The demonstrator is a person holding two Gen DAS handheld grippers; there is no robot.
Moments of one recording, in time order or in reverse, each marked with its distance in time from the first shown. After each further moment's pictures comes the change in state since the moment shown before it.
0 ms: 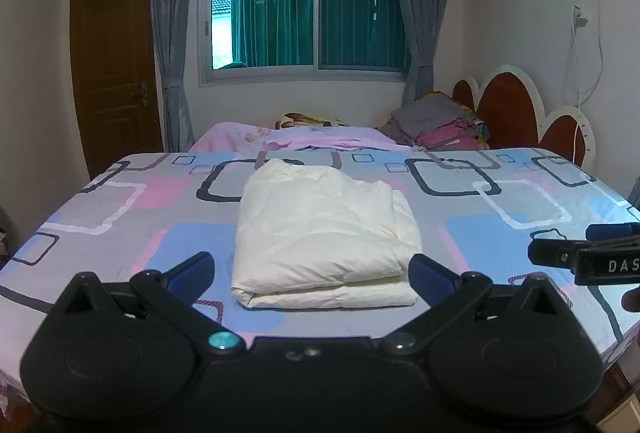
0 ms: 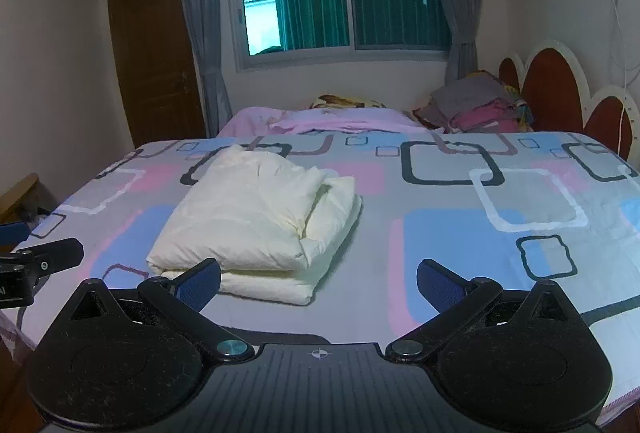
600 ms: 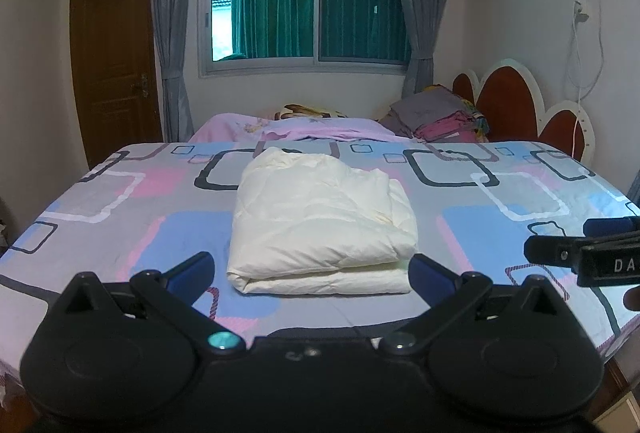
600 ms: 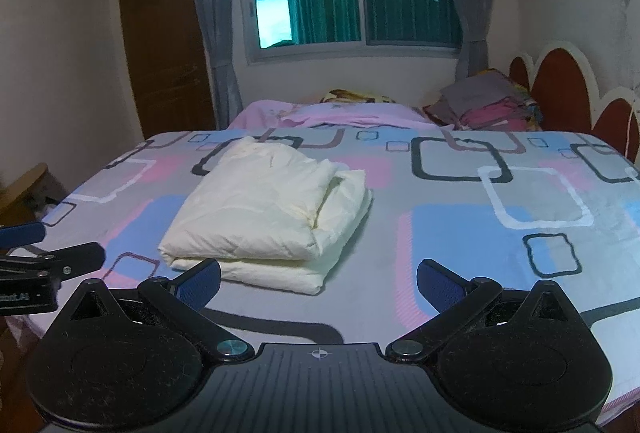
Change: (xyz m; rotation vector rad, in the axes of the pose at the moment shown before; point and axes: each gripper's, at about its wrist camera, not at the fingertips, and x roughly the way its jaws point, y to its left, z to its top) left arm -0.002 -0.004 -0.009 -0.005 0.026 0.001; right arm -0.013 0.009 -0.005 -0.024 0.023 0.033
